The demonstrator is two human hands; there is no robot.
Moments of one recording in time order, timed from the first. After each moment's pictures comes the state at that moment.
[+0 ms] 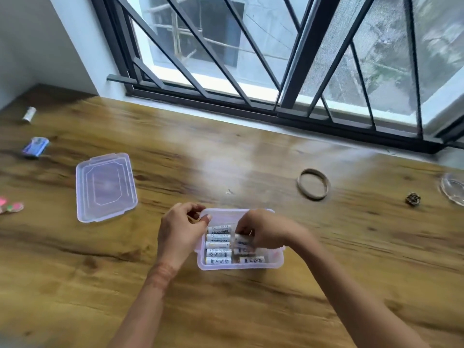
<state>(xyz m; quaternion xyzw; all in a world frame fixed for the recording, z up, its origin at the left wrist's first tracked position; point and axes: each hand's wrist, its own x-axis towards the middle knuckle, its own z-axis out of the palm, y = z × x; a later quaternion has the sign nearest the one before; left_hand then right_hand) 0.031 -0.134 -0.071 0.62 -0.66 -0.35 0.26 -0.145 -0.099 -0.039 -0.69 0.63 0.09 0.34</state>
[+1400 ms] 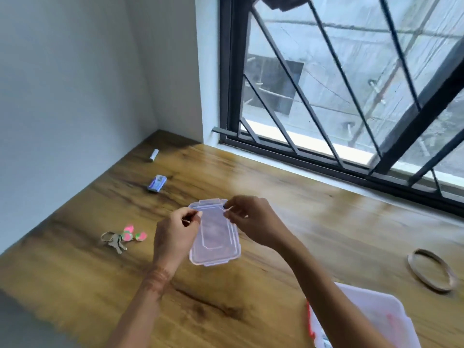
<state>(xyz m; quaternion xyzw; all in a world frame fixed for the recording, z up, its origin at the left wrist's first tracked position) 0.208 -0.241 -0.032 0.68 -0.57 -0.28 0.37 0.039 -0.244 -0.001 -0.71 0.58 -0.27 0.30</state>
